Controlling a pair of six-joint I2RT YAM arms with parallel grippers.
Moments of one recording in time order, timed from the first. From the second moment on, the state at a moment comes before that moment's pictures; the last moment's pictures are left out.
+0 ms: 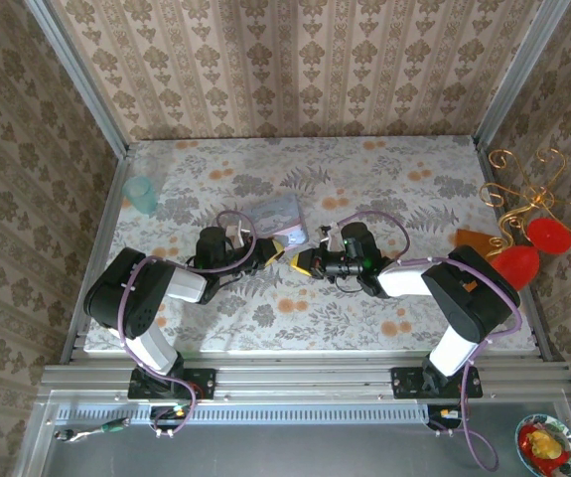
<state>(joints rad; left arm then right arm) -0.48 1.67 0.46 0.90 0.72 -1.16 0.56 1.67 0.62 0.61 -0.65 1.16</state>
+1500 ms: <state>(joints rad) -0.48 1.62 0.46 0.82 0.75 -1.16 0.57 1.64 0.62 0.56 -0.64 1.14</state>
